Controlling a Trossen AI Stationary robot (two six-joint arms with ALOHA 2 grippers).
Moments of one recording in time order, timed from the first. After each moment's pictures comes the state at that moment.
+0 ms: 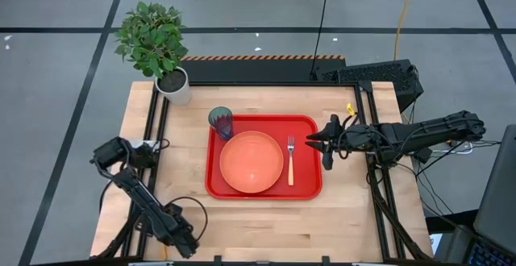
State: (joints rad) left arm -0.91 1.86 1.14 -1.03 0.59 -2.13; right arm 0.14 0.81 0.59 -0.23 0.31 0.30
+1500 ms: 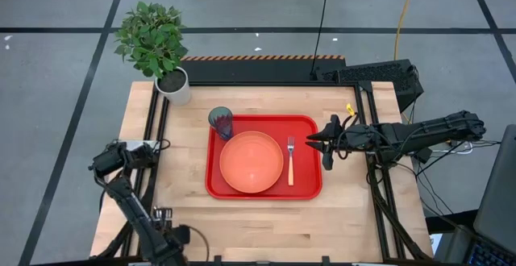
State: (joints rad) left arm -1.02 1.94 1.36 -1.23 0.33 -1.05; right arm 0.14 0.81 0.59 -0.24 0.31 0.31
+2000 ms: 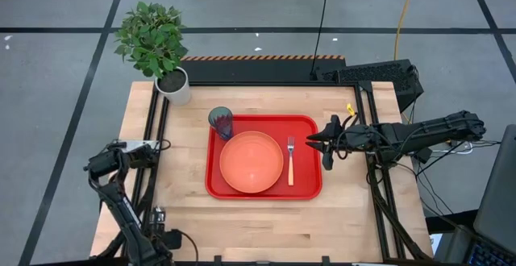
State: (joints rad) left arm -1.12 1.94 1.34 -1.20 0.32 -1.11; right arm 0.14 0.81 0.59 -0.25 0.31 0.33
